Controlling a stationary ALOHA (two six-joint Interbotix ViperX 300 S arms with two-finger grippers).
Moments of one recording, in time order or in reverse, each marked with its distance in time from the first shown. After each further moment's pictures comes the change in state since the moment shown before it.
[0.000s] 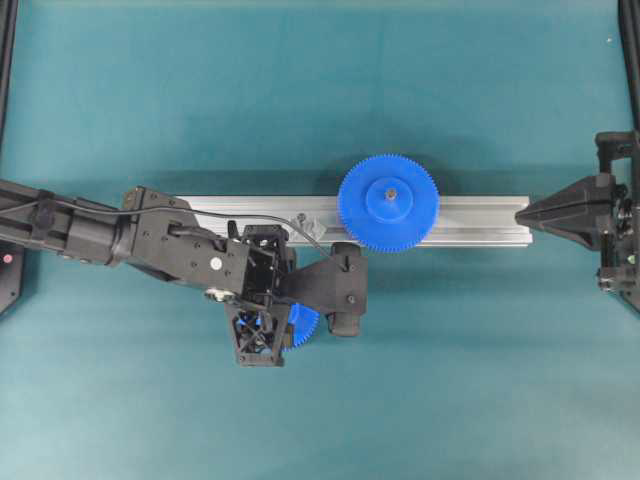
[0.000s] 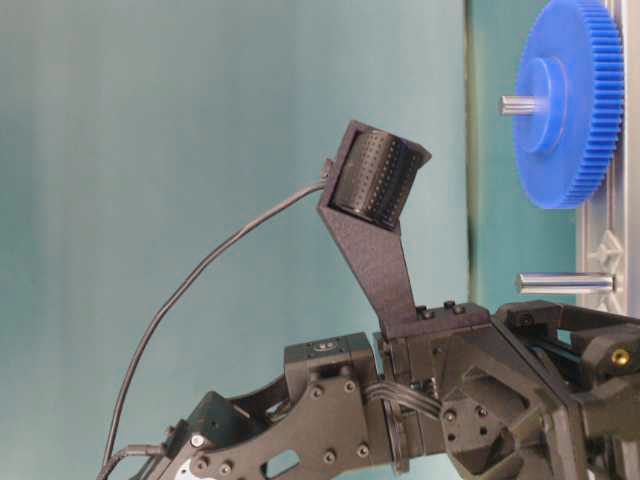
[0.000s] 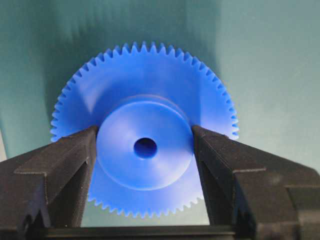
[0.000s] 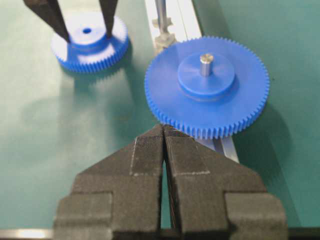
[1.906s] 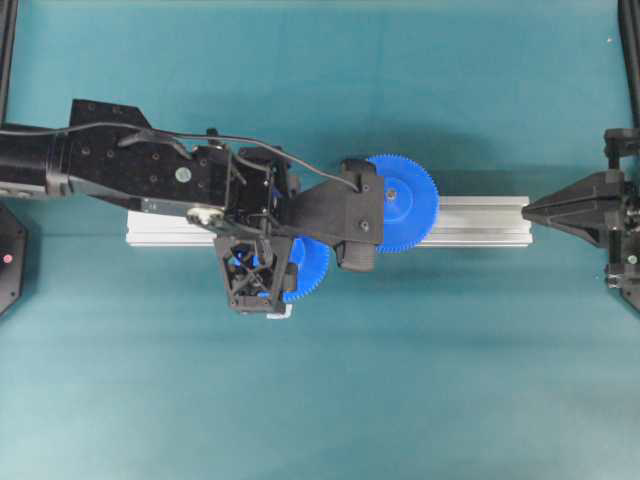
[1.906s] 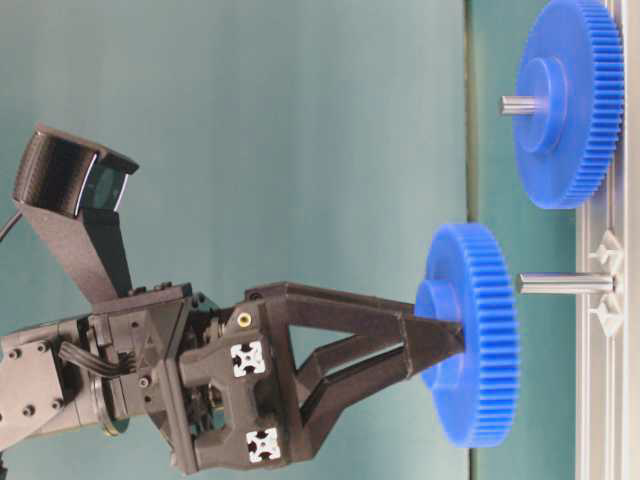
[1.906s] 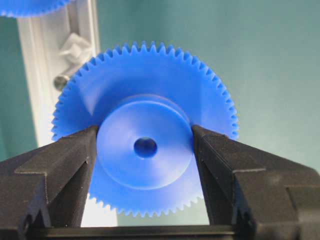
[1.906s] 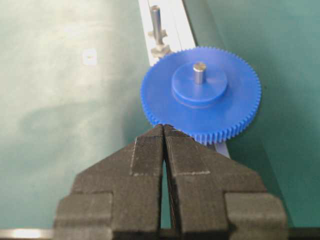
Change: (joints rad) left arm 0.103 -0.169 -0.210 0.006 0.351 0.130; right arm -0.018 -0.058 0.018 0.000 -0.002 0.000
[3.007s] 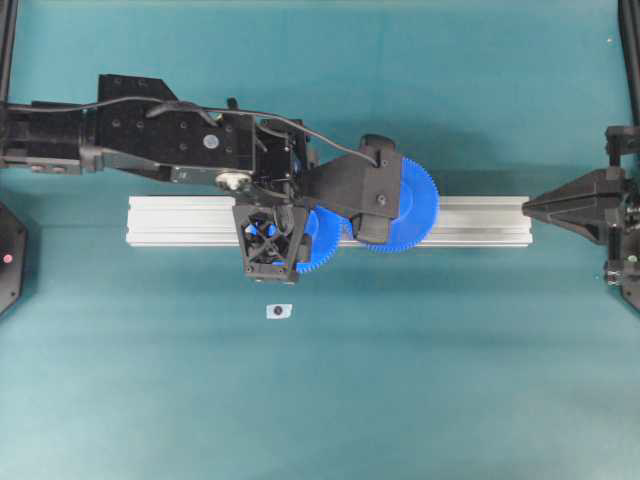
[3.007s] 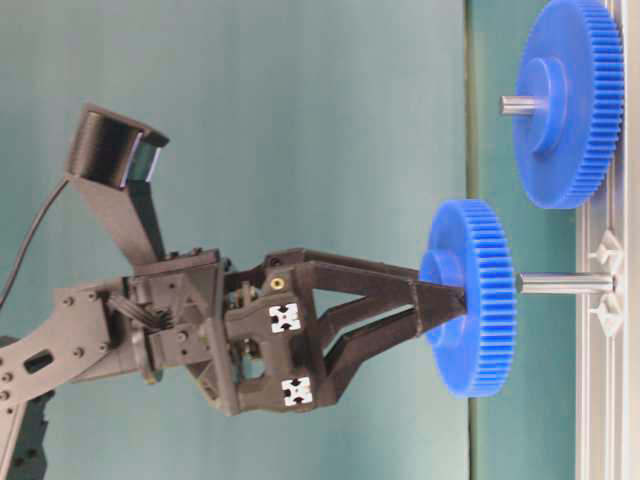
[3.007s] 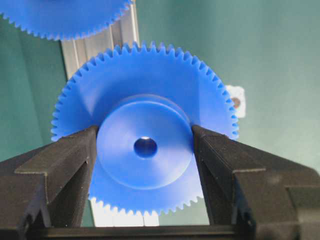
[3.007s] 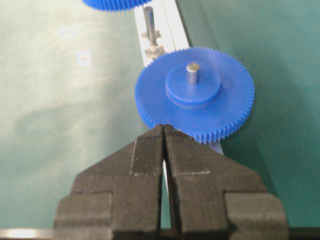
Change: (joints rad) left arm 0.072 0.063 -0.044 0.000 0.002 0.110; right arm -0.014 -0.002 0.000 0.000 0.000 0.000
